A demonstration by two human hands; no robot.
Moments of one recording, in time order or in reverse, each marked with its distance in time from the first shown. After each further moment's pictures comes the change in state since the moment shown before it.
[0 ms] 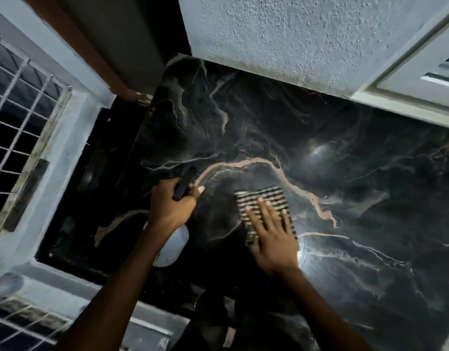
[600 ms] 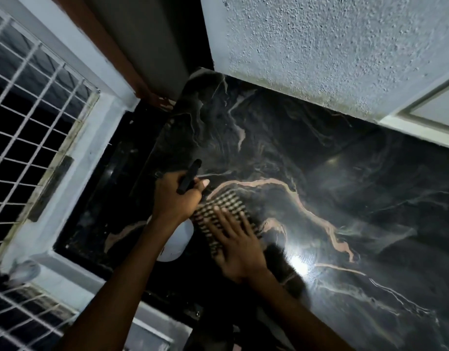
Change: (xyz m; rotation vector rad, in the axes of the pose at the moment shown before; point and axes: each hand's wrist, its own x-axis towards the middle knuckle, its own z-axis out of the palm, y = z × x) left_hand 0.035 0.031 -0.012 -0.068 0.081 0.007; right_hand 0.068 -0.070 0.002 0.032 -0.053 -0.357
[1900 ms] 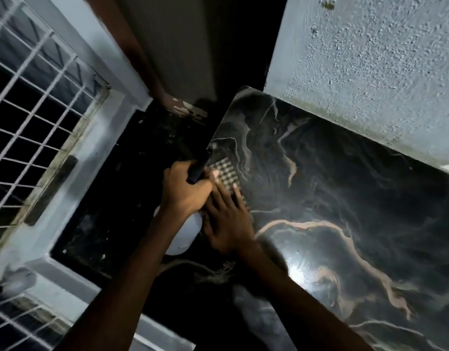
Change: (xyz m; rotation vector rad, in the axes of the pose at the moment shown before) left_hand 0.131 -0.012 -0.075 0.034 0.045 0.054; right_hand 0.205 -0.054 -0.025 -0.088 0.005 0.011
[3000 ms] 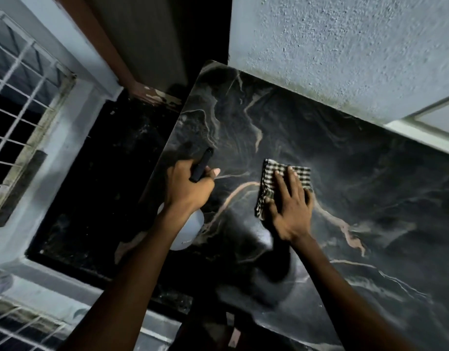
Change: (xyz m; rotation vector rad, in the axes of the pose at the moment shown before) left_hand -0.081 -0.002 0.038 -0.034 -0.132 0.008; right_hand -0.161 0.119 -0.018 0.156 0.164 0.577
